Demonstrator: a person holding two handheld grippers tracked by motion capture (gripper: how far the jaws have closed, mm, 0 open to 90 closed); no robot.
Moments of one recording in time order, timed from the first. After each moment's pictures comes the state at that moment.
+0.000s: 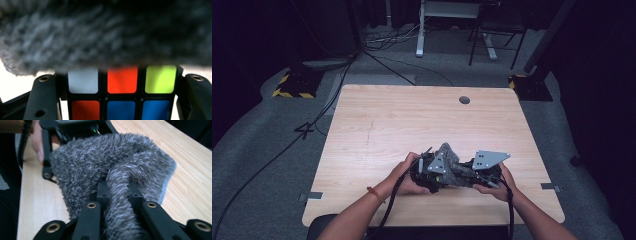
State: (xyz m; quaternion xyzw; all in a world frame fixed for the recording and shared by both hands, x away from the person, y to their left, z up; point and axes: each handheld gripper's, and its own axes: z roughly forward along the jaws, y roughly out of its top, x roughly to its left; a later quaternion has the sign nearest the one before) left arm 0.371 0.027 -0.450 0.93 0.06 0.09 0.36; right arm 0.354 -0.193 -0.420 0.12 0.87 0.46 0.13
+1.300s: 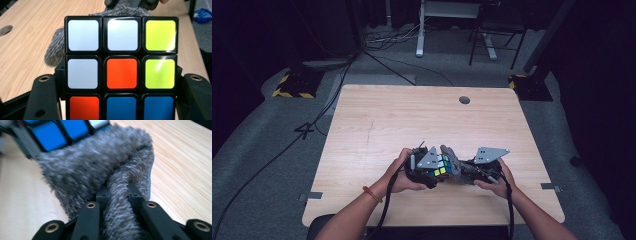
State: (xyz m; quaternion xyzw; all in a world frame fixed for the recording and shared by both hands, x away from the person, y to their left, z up) left arm 0.365 0.045 -0.425 0.89 0.07 0.10 0.43; right arm 0.374 -0.206 -0.444 0.16 0.86 0.47 0.11
